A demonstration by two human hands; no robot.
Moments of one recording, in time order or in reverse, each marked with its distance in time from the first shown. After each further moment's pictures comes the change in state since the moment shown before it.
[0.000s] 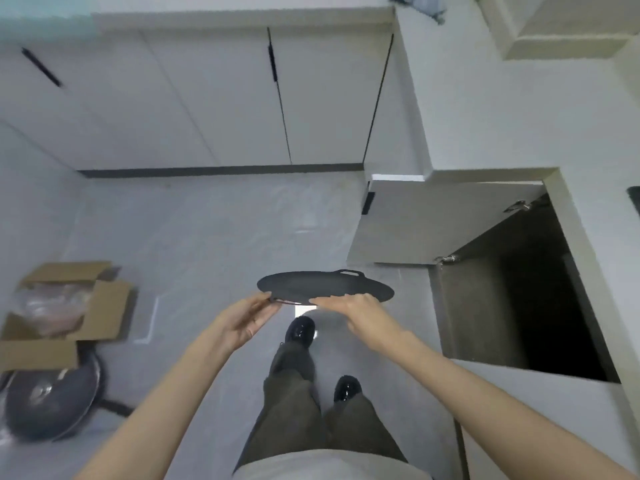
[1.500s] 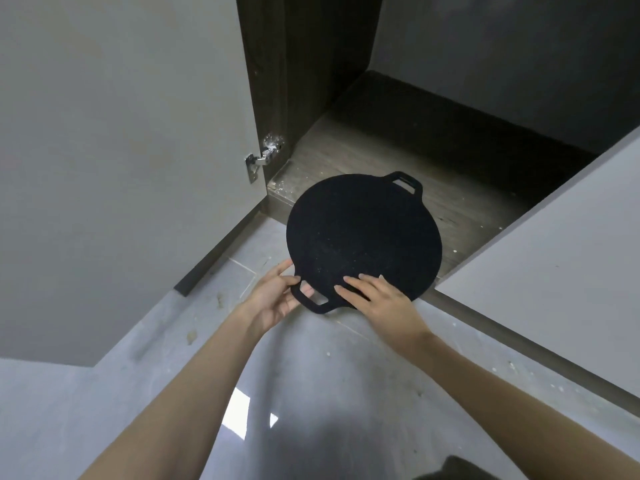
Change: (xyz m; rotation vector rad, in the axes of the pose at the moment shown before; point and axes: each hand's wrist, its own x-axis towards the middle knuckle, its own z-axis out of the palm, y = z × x) left_hand 0.634 -0.375 0.276 0.973 -0.683 -0.165; right_hand 0.021 0.549 0.456 -0.275 0.458 0.994
